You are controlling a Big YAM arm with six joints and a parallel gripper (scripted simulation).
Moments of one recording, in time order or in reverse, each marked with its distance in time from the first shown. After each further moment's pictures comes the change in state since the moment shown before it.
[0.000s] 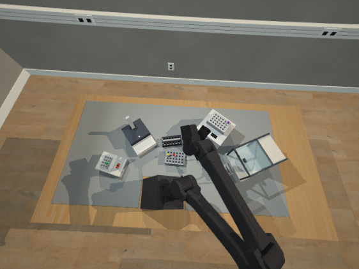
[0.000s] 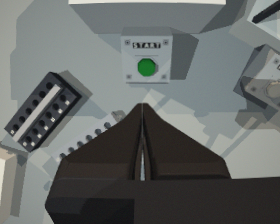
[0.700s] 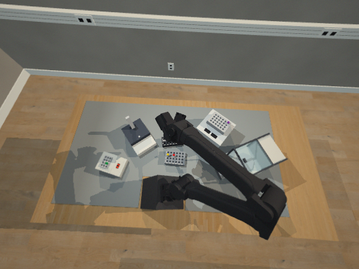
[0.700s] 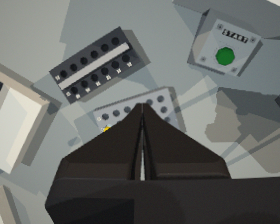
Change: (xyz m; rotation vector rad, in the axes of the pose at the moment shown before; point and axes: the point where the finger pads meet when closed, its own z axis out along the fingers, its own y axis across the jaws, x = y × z) arm 0.027 0.108 -0.012 -0.071 0.114 -0.292
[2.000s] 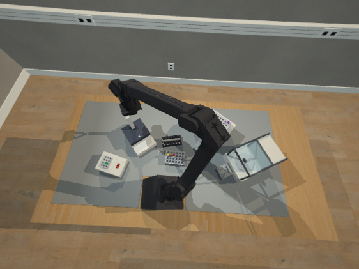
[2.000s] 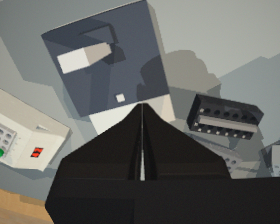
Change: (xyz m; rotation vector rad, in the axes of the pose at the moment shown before) arm -0.030 0.282 -0.007 -0.214 0.259 -0.718
